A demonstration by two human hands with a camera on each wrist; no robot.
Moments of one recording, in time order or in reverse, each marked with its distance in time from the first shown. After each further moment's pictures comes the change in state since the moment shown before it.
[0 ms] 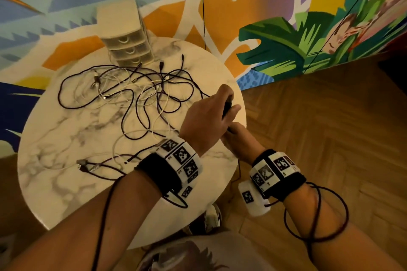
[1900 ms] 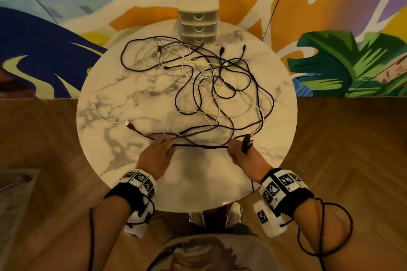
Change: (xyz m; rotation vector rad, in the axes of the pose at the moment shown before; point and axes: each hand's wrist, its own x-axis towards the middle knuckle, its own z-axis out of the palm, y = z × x) left_hand -0.241 -0.198 -0.039 0.190 -0.233 -0.640; right_hand 0.002 0.026 0.125 0.207 -0.287 -0.091
